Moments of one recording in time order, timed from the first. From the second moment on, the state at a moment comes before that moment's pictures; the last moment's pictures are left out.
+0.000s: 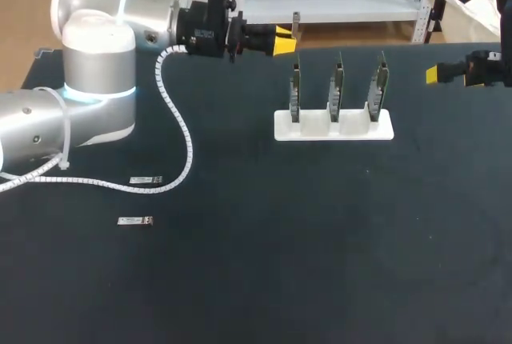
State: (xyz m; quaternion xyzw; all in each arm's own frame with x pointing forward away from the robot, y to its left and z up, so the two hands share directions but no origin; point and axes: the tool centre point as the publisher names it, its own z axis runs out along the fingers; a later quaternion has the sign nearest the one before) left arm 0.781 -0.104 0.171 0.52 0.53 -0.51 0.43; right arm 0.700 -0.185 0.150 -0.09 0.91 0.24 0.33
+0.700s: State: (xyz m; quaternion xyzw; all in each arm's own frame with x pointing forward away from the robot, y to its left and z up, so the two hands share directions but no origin) left arm 0.784 -0.109 0.163 0.52 0.55 -0.50 0.42; right arm 0.700 -0.185 0.150 -0.09 0.91 0.24 0.33
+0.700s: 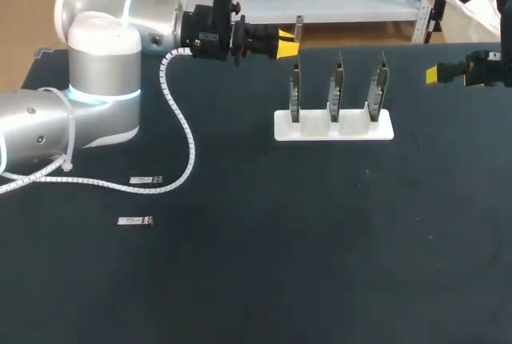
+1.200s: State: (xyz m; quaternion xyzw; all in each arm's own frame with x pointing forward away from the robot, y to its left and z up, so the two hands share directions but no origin) left arm 0.782 -0.111 0.161 0.52 0.55 -0.51 0.42; right arm 0.700 -0.185 0.150 -0.09 0.91 0.24 0.33
